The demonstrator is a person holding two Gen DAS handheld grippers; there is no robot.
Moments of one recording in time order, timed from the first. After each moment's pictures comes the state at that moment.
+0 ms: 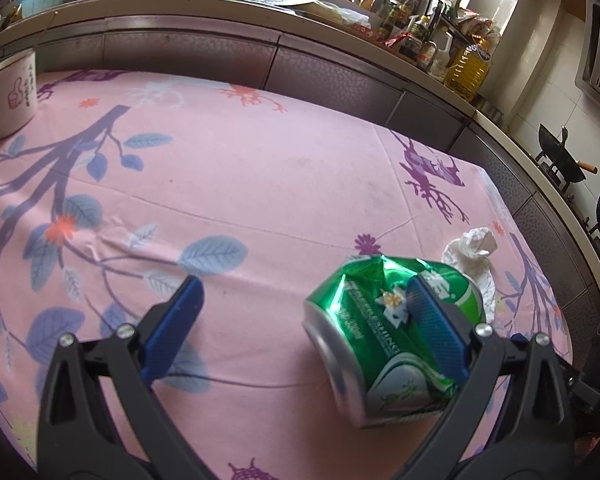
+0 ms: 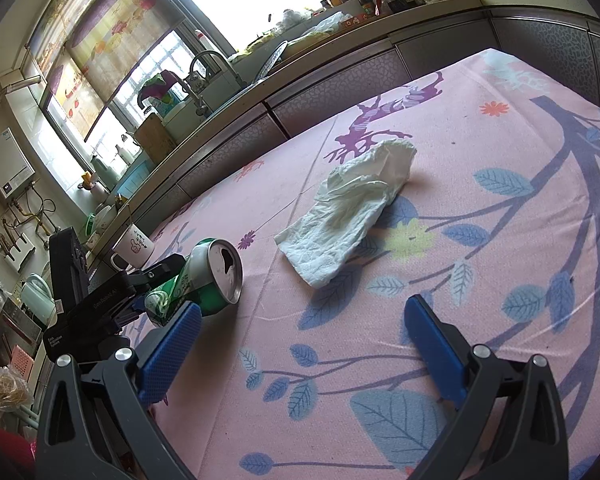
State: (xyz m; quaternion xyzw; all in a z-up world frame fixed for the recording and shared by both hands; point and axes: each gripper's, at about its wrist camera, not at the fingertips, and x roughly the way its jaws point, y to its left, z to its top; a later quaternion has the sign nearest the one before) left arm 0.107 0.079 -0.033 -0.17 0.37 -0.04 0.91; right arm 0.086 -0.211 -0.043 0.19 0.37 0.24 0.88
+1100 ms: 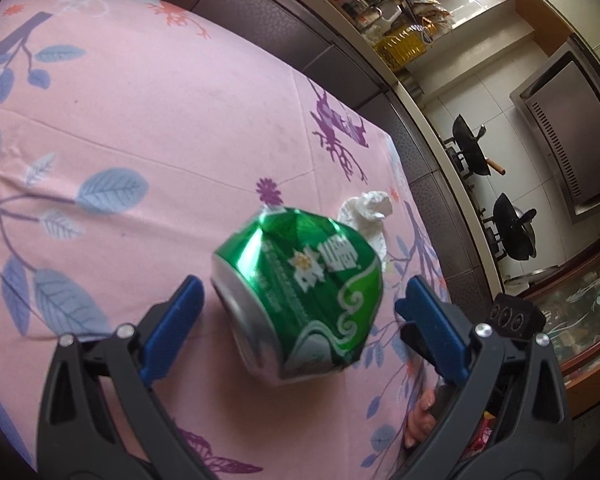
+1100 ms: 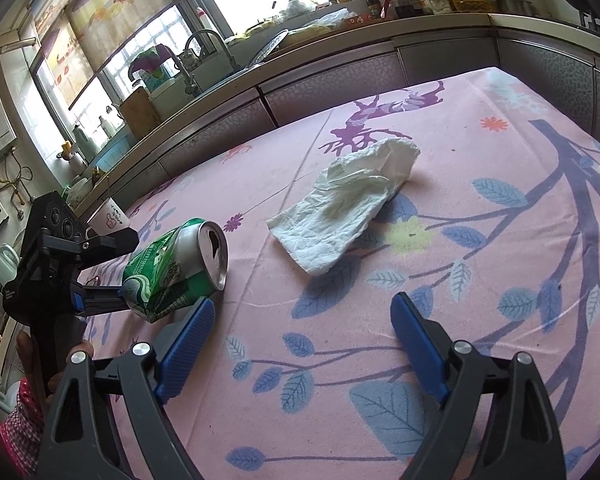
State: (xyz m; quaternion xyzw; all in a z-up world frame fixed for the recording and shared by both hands) left arm 0.113 0.078 -0.037 -0.30 0.44 -0.24 0.81; right arm 0.079 -0.194 -0.043 0.12 0.38 0.21 0.89
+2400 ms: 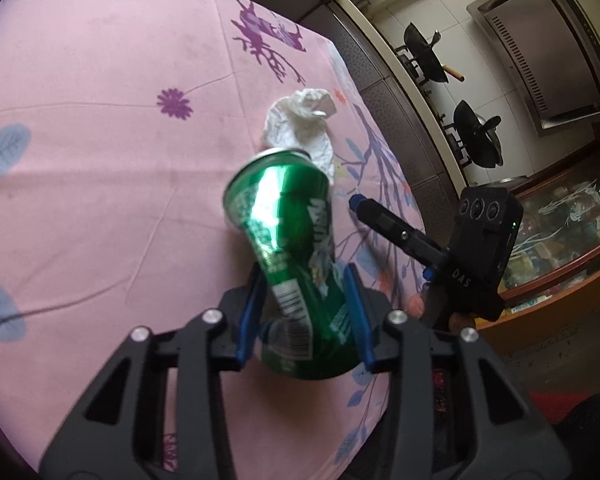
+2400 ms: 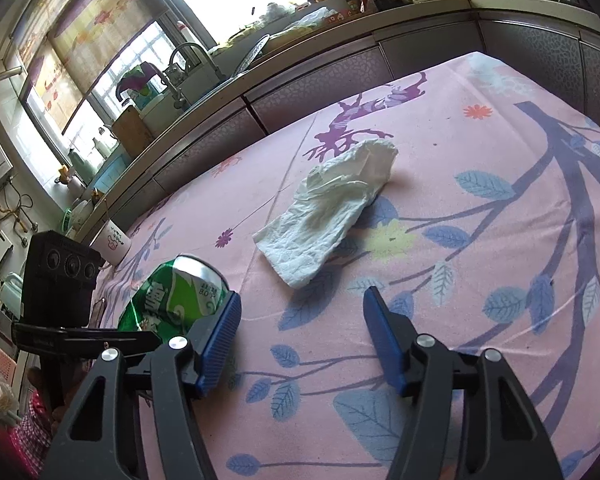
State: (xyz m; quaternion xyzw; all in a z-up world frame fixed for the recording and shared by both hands) left arm 0.112 0.035 -0.045 -0.24 0.51 -0.37 0.74; right arm 0.097 -0.215 -0.040 0.17 0.39 0.19 0.88
